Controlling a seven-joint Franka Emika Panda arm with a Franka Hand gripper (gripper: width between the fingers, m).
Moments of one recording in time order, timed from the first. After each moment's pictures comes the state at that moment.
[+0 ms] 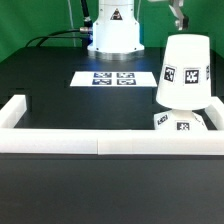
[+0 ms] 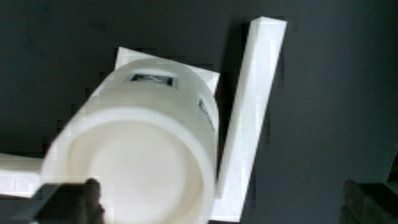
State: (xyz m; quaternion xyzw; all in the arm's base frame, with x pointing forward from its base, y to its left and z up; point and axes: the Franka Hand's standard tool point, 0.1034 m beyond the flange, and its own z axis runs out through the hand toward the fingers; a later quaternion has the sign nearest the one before) arm 0.575 0.108 0.177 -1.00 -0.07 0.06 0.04
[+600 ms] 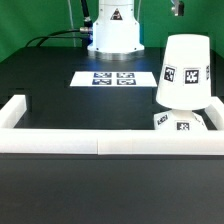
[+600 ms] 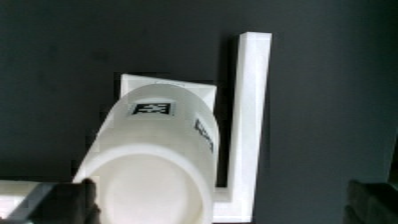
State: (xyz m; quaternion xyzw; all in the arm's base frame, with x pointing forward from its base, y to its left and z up) arm 0.566 0.108 0.186 -1.00 -0.03 0.06 0.03
